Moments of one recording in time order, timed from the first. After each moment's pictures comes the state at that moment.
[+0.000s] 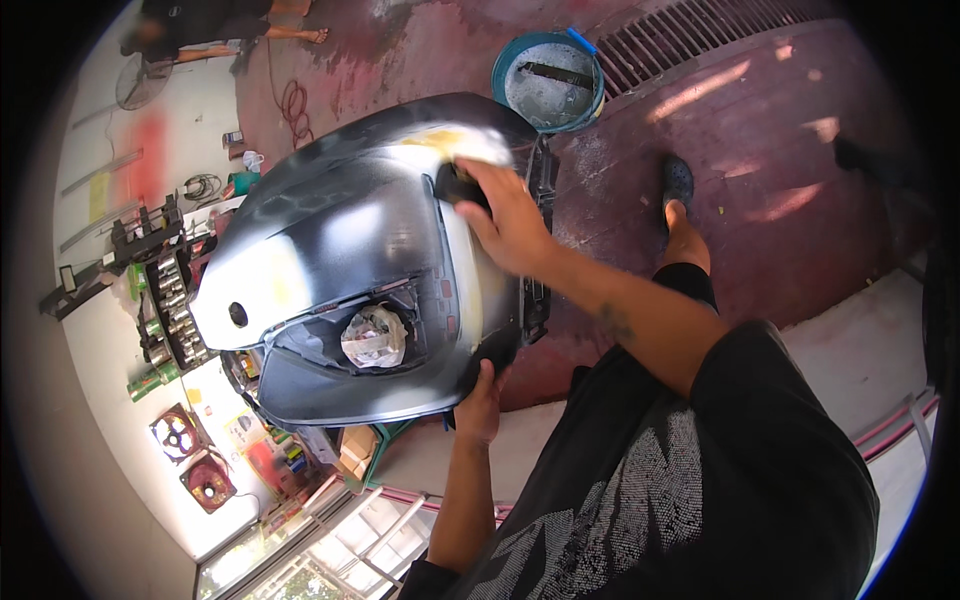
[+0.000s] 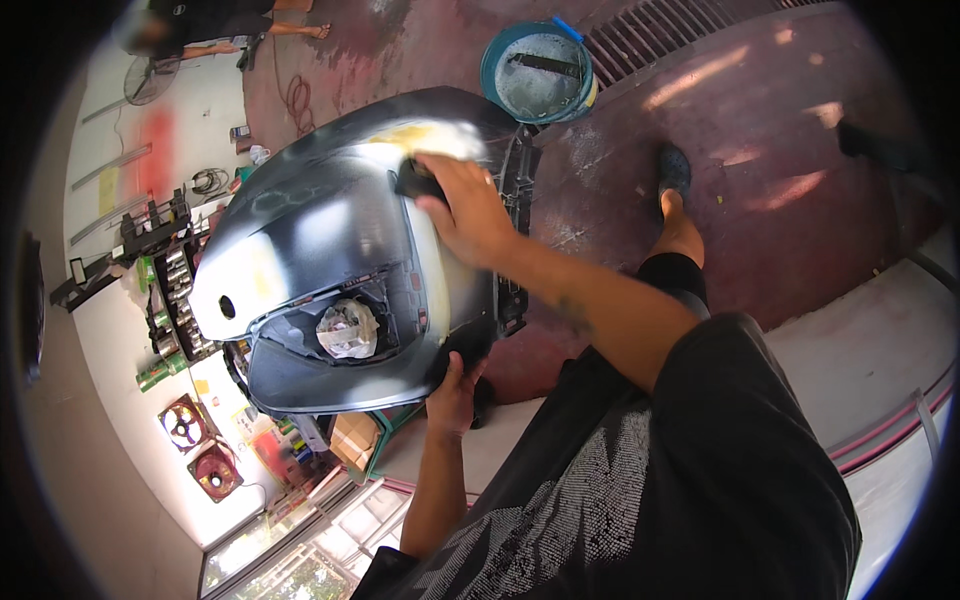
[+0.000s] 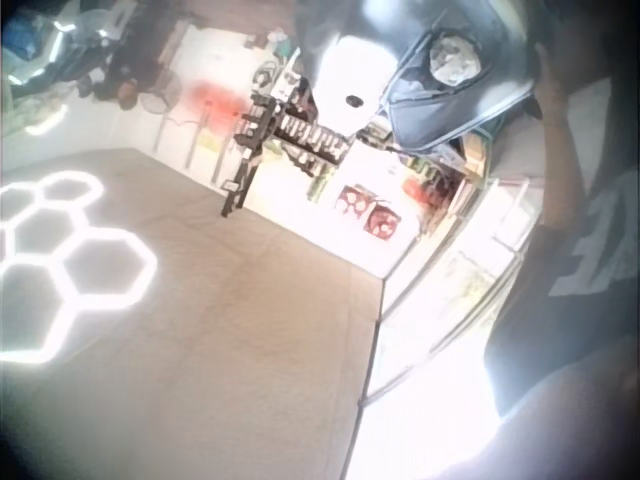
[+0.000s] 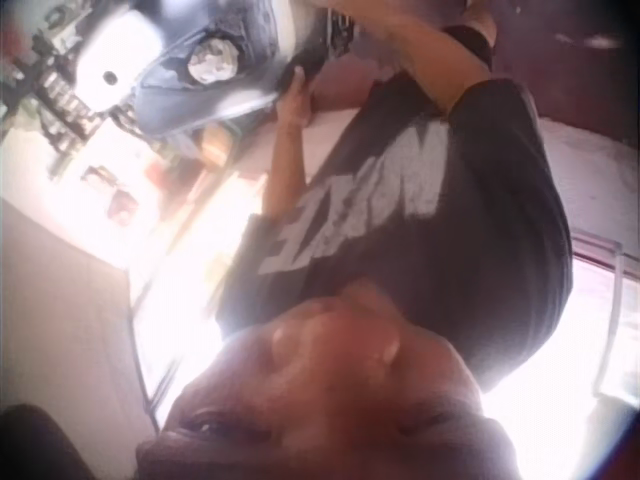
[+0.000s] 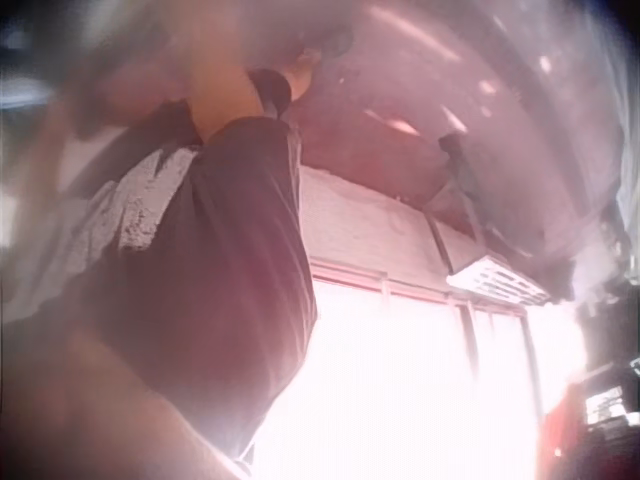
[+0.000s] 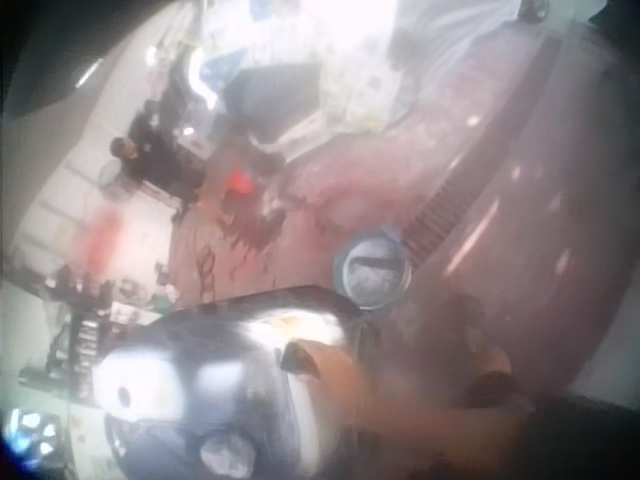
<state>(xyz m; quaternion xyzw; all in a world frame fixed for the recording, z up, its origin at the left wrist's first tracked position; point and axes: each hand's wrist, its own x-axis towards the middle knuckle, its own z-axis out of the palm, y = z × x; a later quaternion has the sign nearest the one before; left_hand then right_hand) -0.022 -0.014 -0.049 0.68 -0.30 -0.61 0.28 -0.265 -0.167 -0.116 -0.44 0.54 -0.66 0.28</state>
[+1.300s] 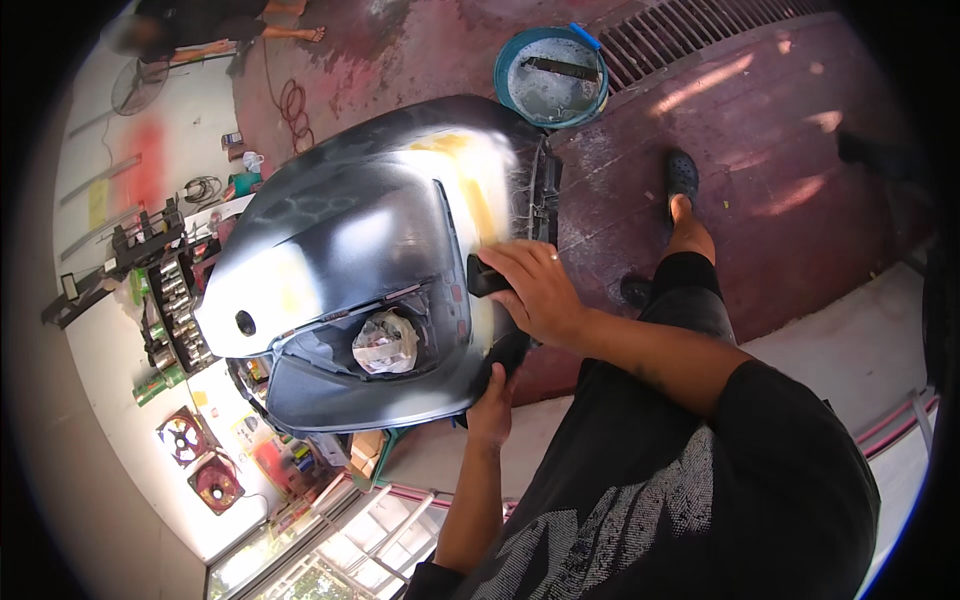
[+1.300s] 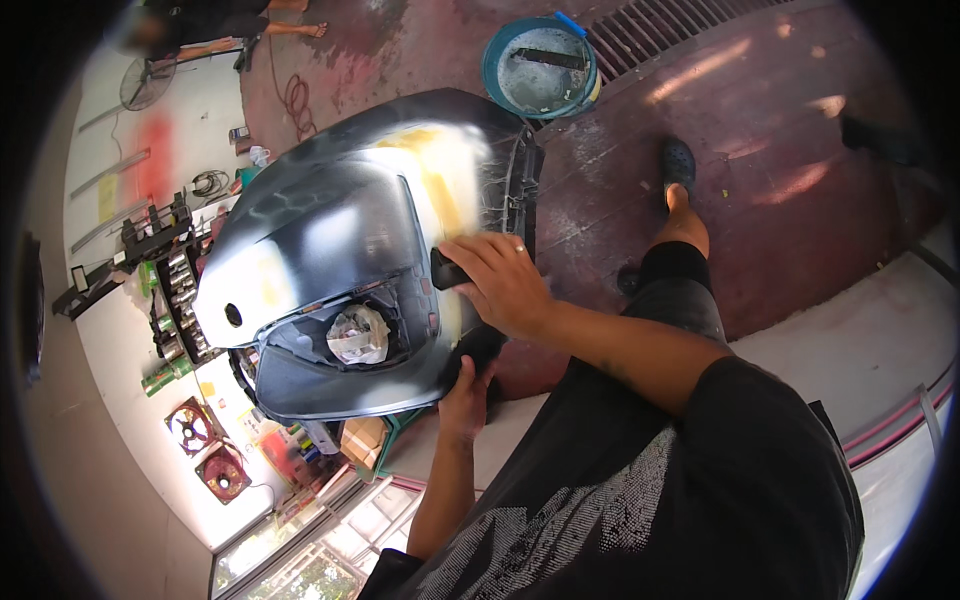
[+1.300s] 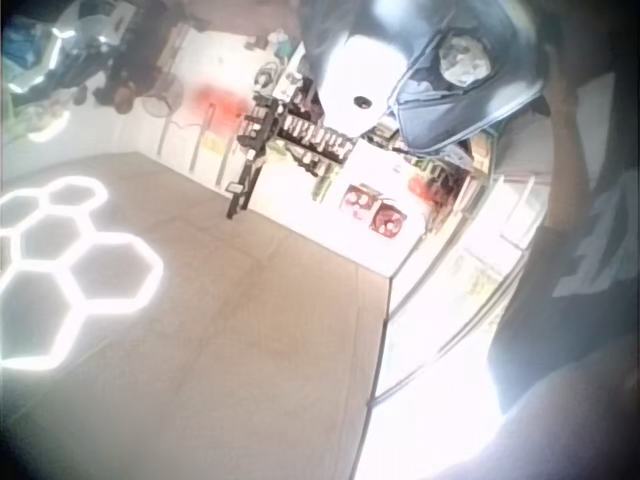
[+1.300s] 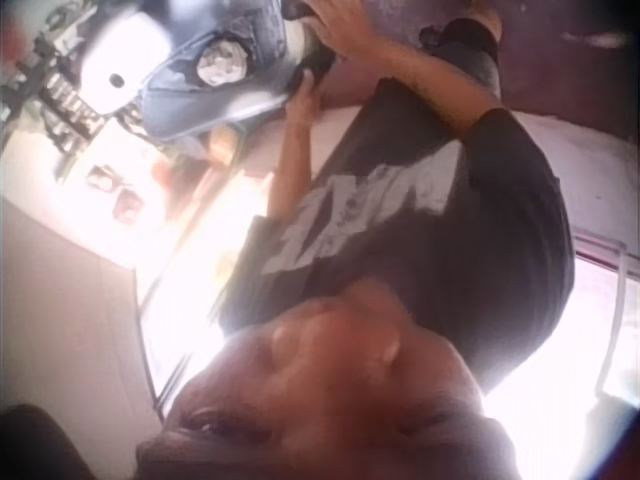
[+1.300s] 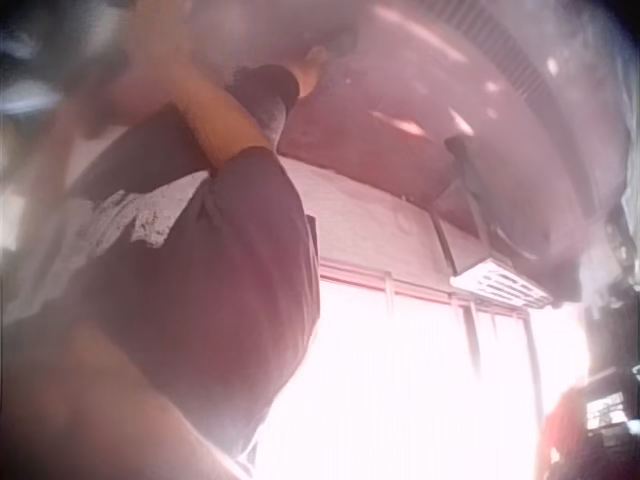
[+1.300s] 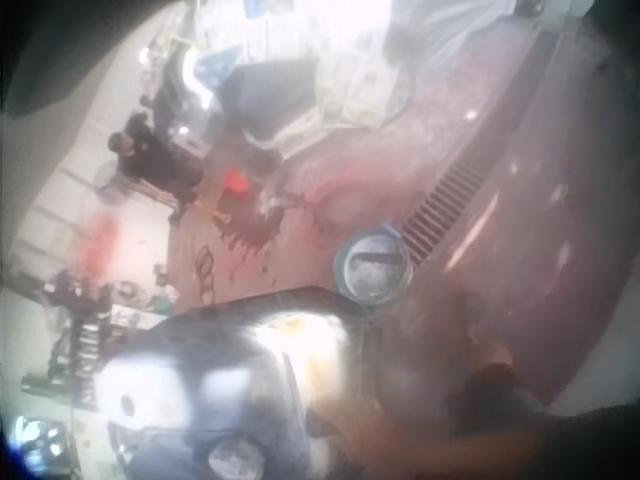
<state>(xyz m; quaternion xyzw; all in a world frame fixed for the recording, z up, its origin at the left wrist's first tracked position) -0.023 -0.013 -0.043 0.67 -0.29 -0.62 0.28 -0.228 -0.086 -0.120 -0.55 0.55 -0.57 0.26</state>
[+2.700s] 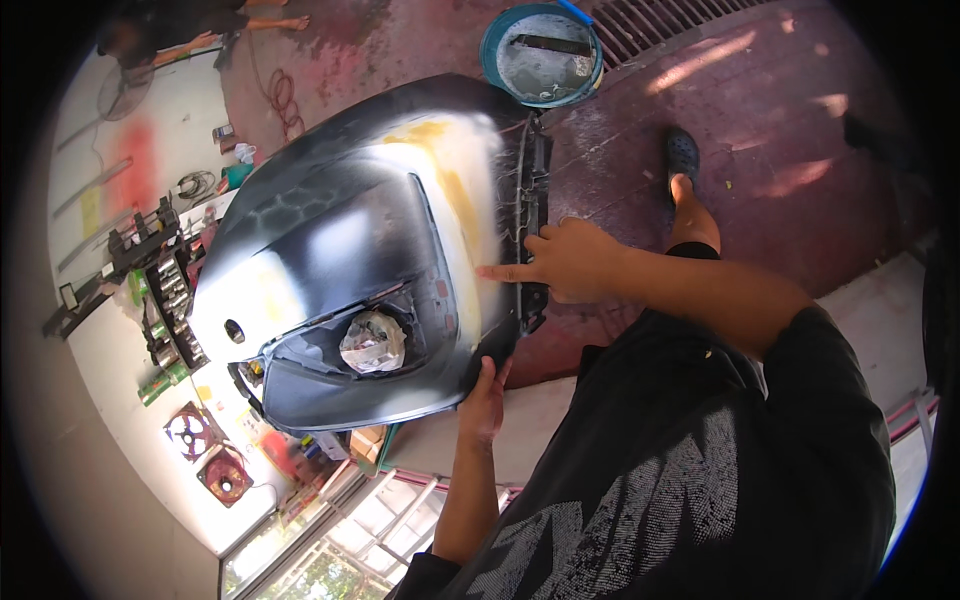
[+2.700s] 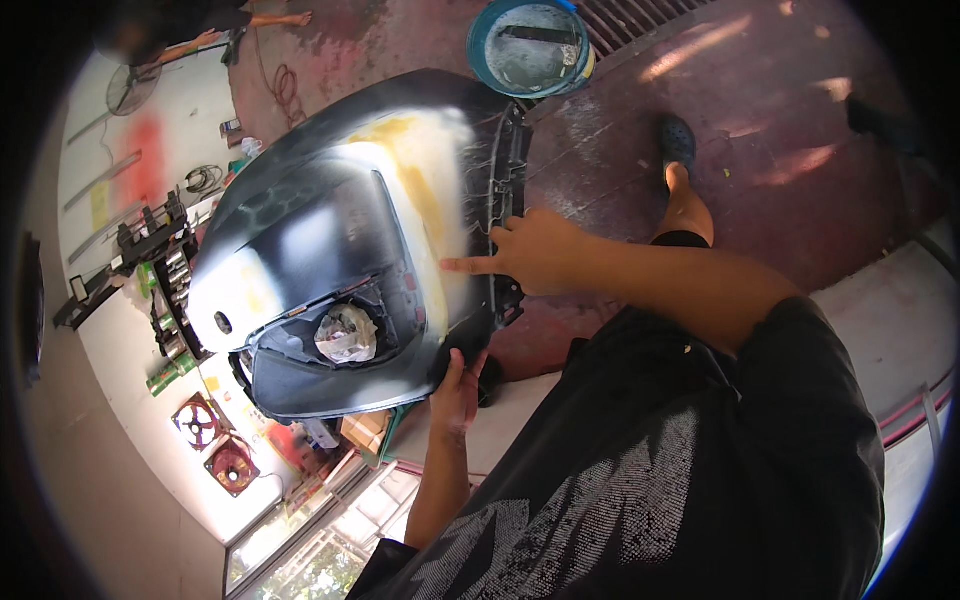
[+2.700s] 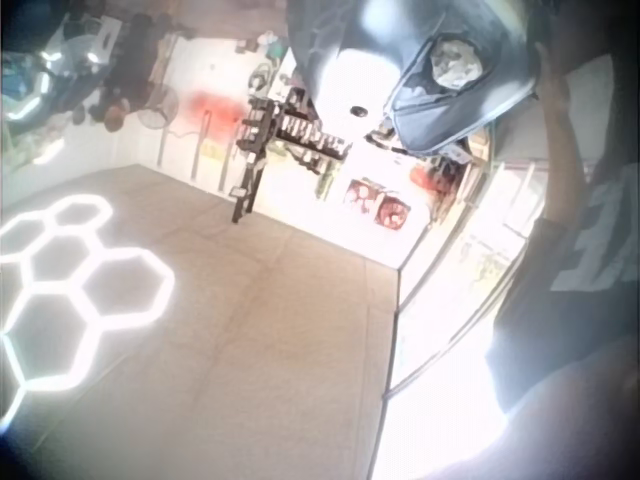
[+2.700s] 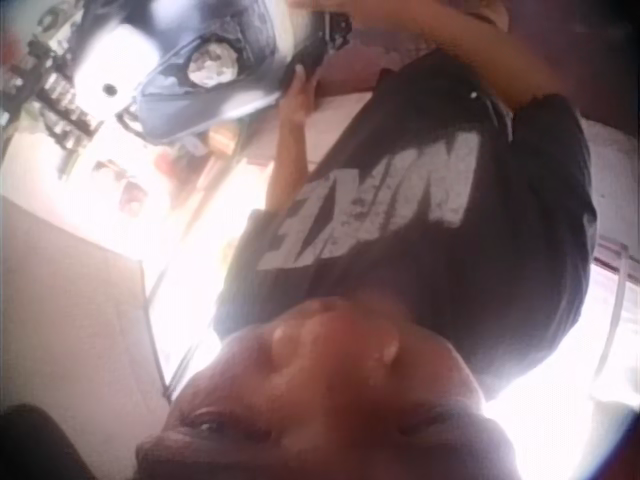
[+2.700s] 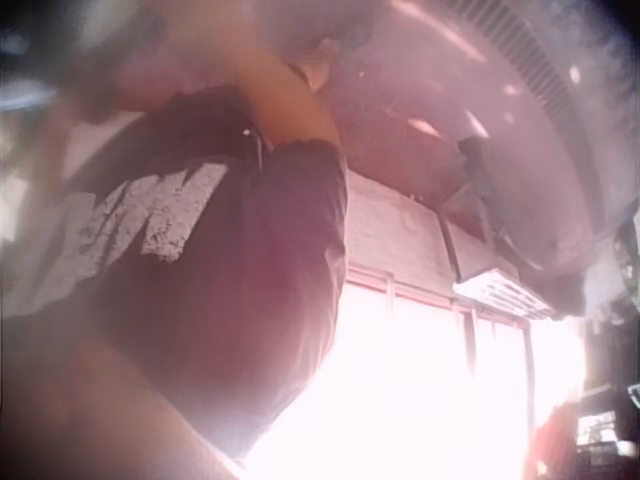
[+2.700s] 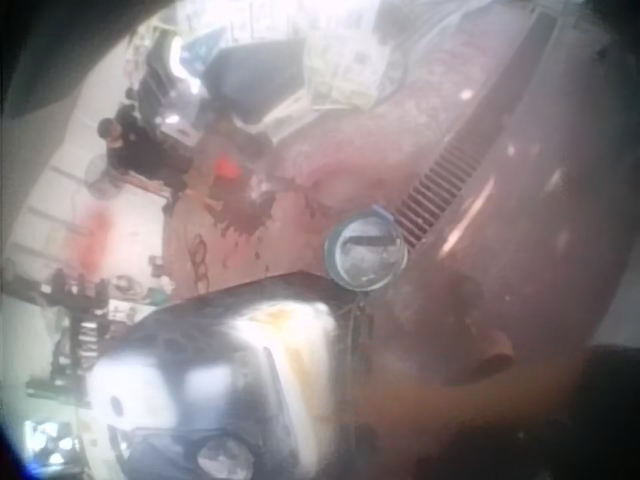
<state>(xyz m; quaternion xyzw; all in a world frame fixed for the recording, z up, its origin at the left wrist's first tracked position) -0.018 -0.011 -0.052 0.66 -0.26 -0.64 0.30 -0.325 -0.094 -0.130 -0.83 0.43 -0.19 0.29</state>
